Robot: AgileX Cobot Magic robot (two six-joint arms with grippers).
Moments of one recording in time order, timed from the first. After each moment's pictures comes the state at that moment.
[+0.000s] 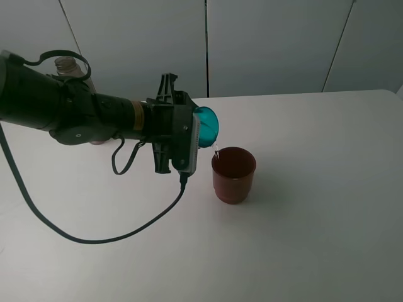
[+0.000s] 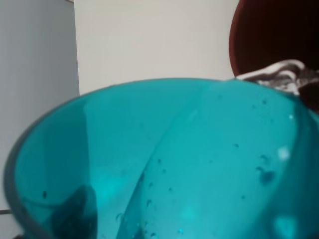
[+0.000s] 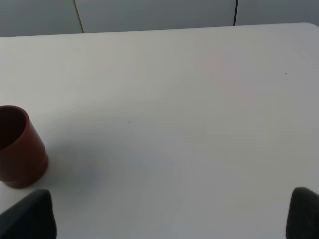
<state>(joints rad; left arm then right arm) -0.61 1.85 -0.91 0.65 -0.32 0.61 -0.01 0.00 -0.50 0.07 1.10 0.00</state>
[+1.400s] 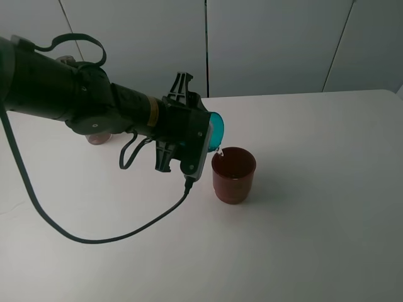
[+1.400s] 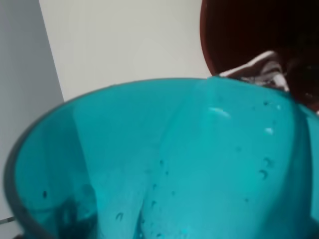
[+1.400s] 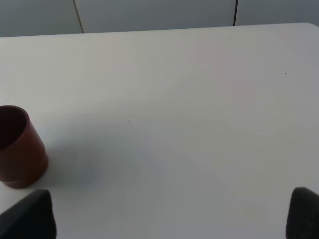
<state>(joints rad) -0.69 1.85 -1.00 0.65 -0.09 0.69 -0.01 0.00 -0.50 0.07 1.10 0.00</state>
